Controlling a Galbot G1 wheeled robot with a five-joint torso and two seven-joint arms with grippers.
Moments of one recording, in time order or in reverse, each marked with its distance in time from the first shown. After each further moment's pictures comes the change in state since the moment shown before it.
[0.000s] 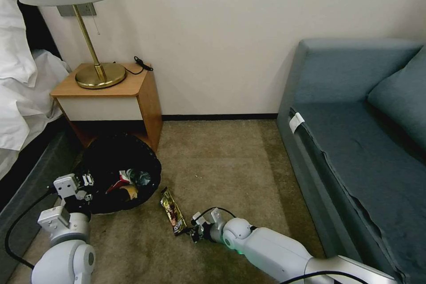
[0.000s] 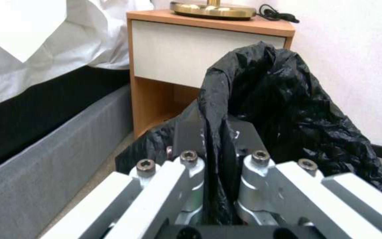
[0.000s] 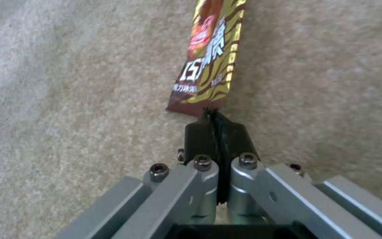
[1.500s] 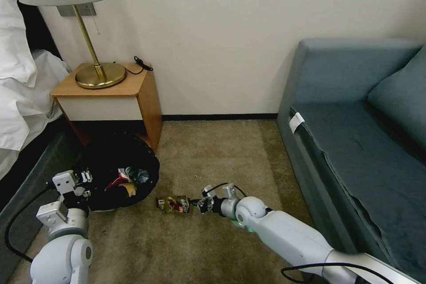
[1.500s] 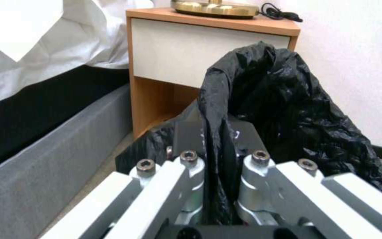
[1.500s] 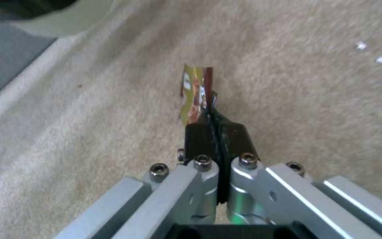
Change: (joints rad) left arm -0.033 0.035 -0.006 0.037 -0.030 0.007 0.000; right arm 0.005 -0.091 0.176 0.164 0.038 -0.018 -0.039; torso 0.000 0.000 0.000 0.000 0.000
